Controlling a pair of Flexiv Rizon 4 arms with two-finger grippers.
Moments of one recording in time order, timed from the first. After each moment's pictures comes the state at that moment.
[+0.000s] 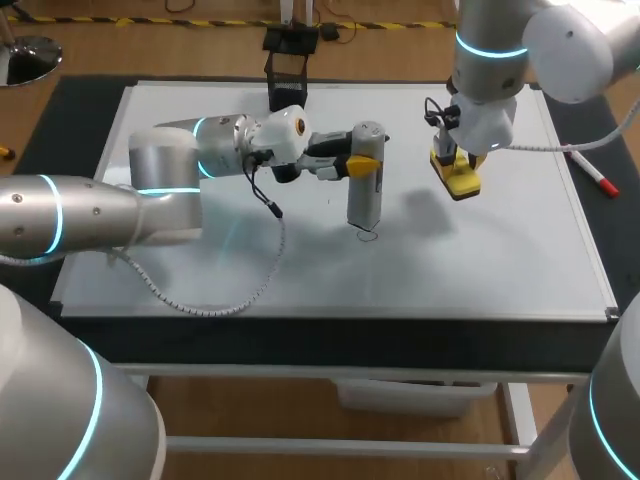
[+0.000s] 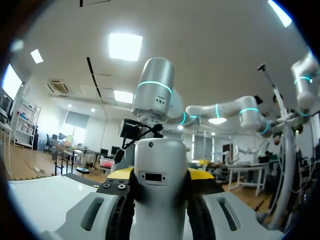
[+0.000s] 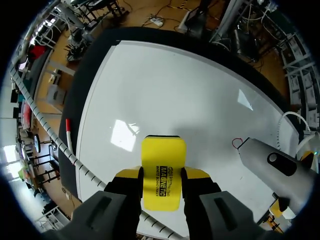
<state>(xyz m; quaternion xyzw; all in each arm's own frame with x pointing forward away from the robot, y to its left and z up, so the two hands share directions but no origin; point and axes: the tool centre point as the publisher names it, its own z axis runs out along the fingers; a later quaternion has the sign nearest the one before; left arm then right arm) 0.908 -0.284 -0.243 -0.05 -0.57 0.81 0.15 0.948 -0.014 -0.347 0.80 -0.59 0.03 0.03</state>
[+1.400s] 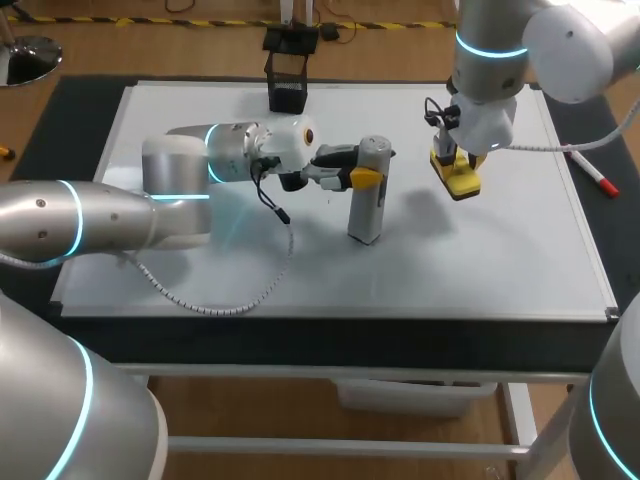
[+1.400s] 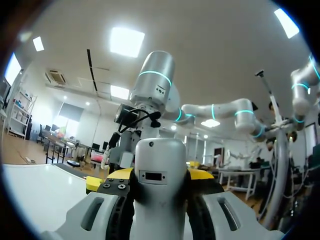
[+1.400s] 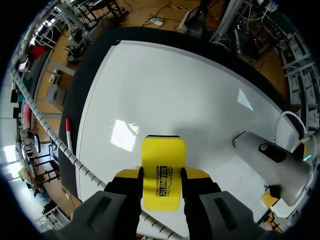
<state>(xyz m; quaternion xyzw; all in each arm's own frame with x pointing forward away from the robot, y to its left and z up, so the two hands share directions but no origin) 0.900 -0.293 -0.265 -0.05 -0.57 0.80 0.20 0.948 -0.014 -0.347 0.80 -0.59 0.03 0.03</state>
